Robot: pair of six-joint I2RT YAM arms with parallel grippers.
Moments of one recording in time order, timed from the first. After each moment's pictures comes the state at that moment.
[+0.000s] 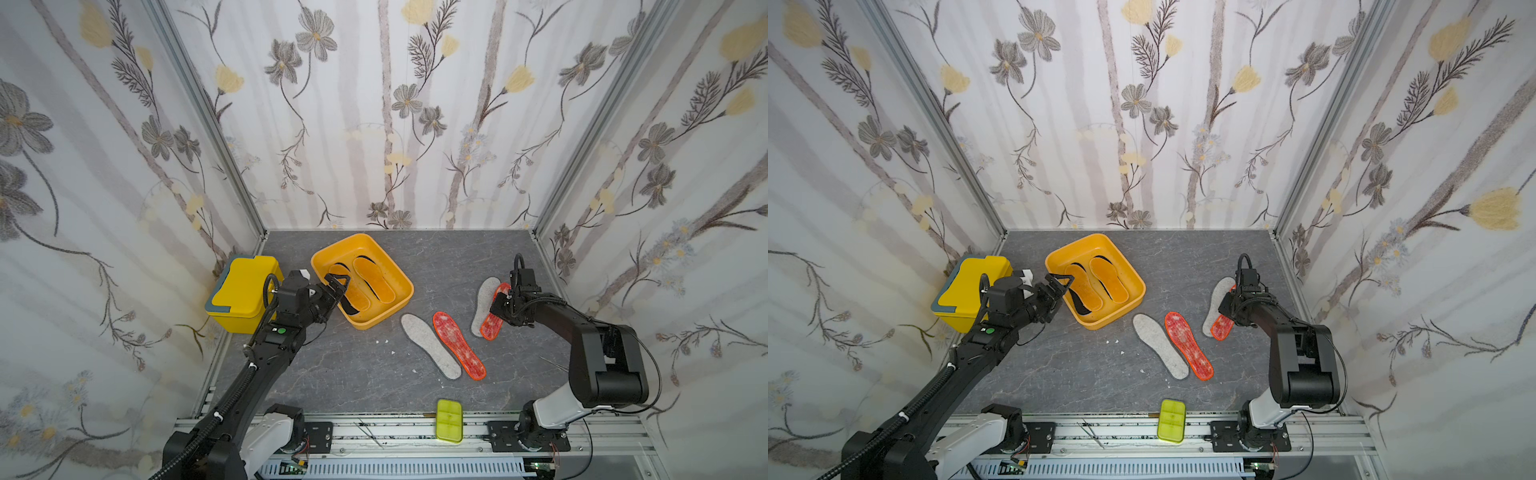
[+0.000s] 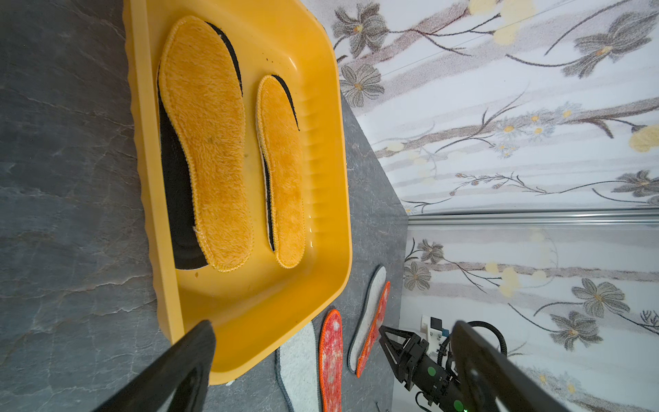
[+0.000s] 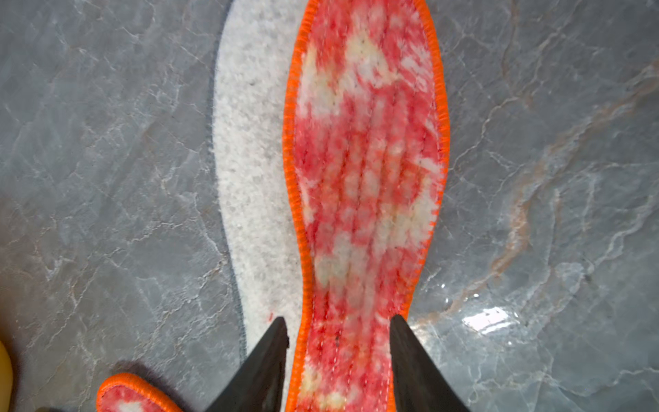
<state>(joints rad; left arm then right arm) -0.21 1.01 0.67 -0.10 0.30 -1.12 0.01 1.58 0.85 -0.38 -0.04 0.54</state>
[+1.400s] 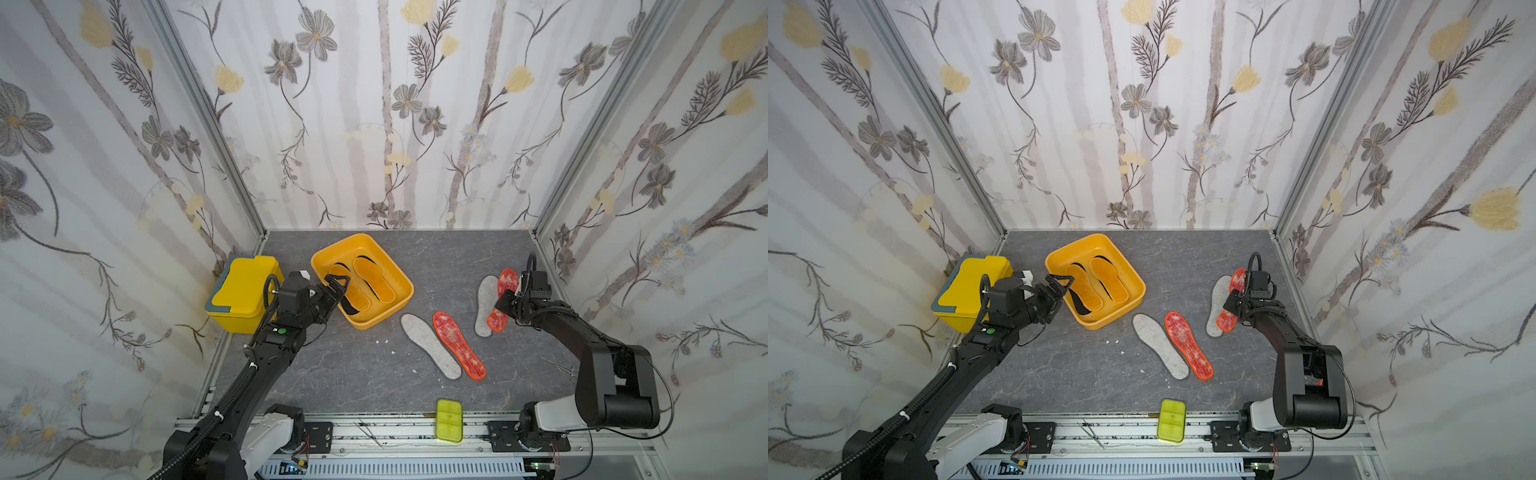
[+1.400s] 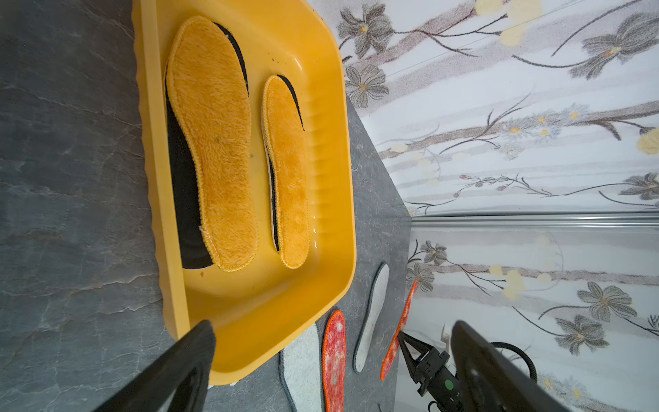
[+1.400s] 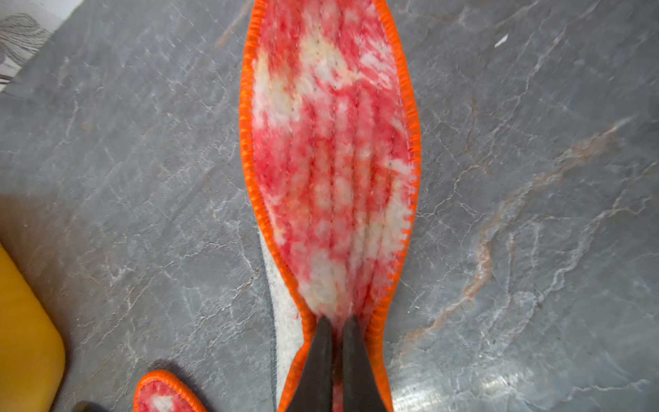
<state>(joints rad) -0.21 1.02 0.66 -0.10 0.29 -1.12 -0.03 1.42 0.79 -0.28 -0.07 0.47</state>
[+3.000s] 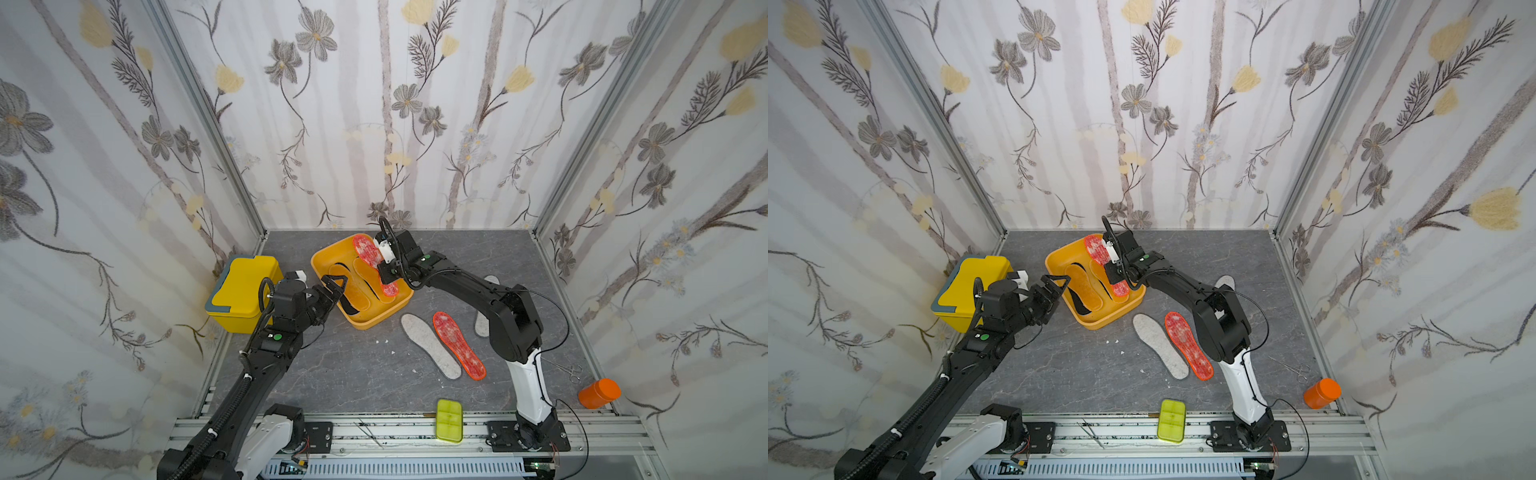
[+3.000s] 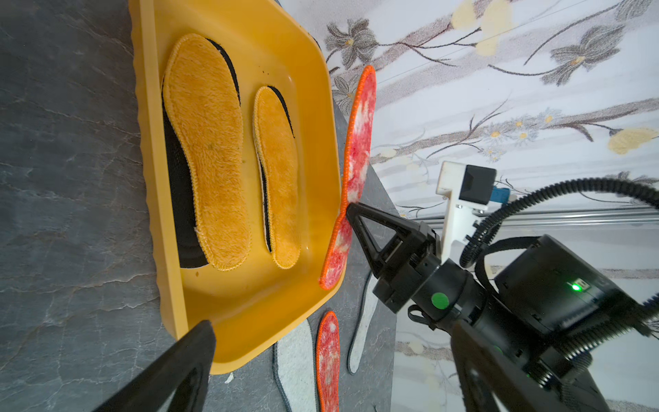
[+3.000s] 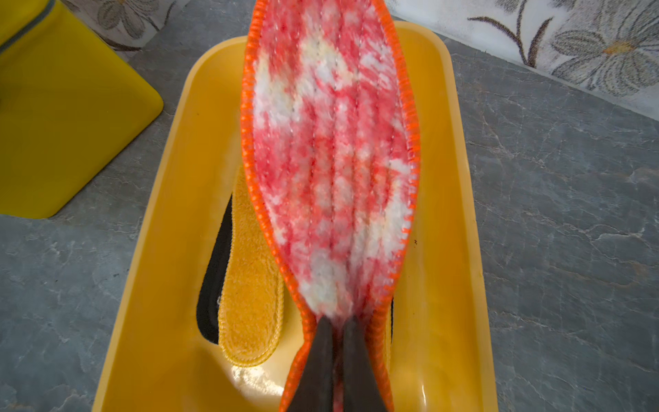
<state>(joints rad) -0.20 0.94 0.66 -0.13 0.28 -1.12 0.72 2.16 1.85 -0.43 -0.07 0.13</state>
